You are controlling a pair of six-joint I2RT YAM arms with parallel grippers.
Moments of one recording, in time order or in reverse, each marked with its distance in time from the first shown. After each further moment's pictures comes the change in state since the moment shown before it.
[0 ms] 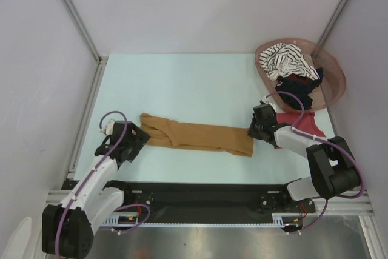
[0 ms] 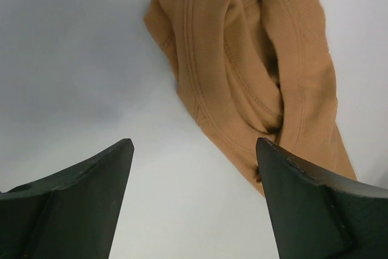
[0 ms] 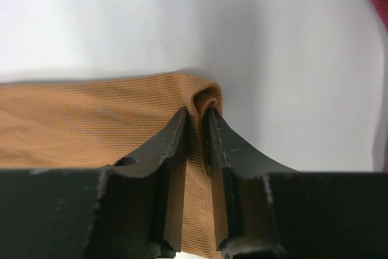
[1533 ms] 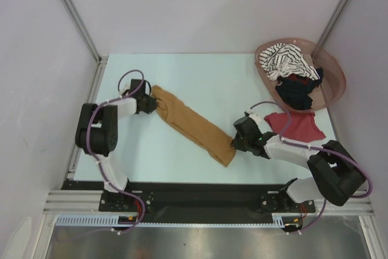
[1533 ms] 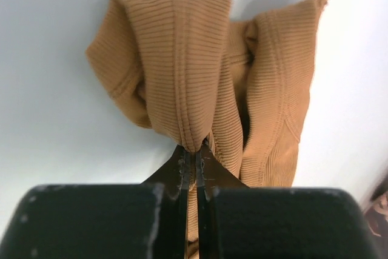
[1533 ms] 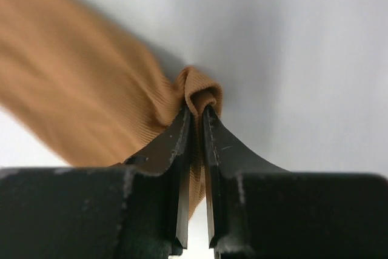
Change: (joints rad) left arm 0.042 0.929 0.515 0.424 0.096 -0.107; right arm 0.259 -0.041 -0.042 -0.026 0.065 0.238
